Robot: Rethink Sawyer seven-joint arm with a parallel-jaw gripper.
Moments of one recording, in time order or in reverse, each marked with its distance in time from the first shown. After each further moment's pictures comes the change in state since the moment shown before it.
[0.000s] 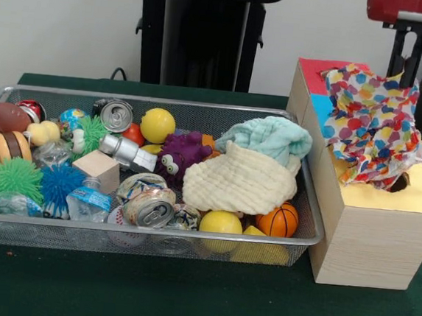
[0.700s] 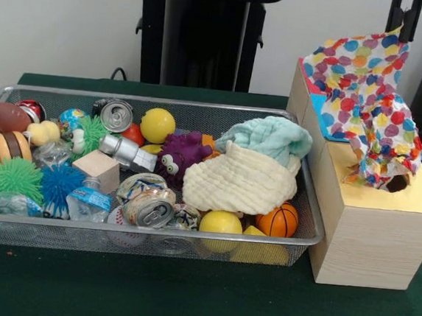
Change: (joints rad) arm -0.029 -0.100 0.000 0.000 0.000 0.145 0.000
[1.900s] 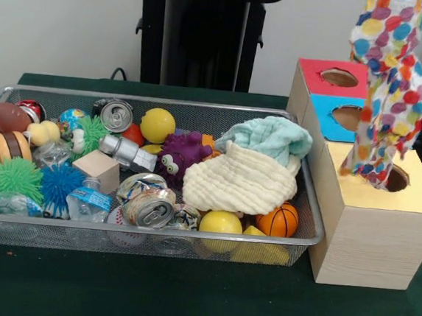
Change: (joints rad) arm -0.037 -0.101 0.000 -0.088 0.009 0.071 0.000
